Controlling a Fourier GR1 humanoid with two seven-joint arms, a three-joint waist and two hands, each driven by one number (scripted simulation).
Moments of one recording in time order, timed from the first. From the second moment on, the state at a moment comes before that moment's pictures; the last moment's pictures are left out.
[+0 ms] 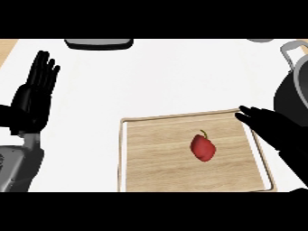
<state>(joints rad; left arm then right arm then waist) -0.28 0.32 -0.05 -1.50 0.27 0.24 -0.01 -0.13 -0.77 0.32 -2.17 0.38 0.38 0.47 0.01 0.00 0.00</state>
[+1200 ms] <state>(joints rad) -0.26 0.27 0.03 -1.55 0.21 0.16 0.04 -0.19 -0.37 0.50 -1.89 0.75 0.45 0.51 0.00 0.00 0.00</state>
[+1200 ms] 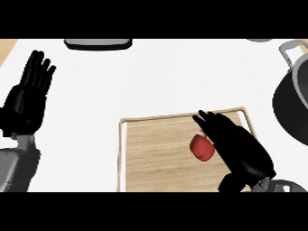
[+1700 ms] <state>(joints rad) -0.28 0.24 0.06 -1.51 0.18 0.14 0.02 -0.22 -0.28 0.48 -1.69 0.89 0.41 0.46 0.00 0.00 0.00</state>
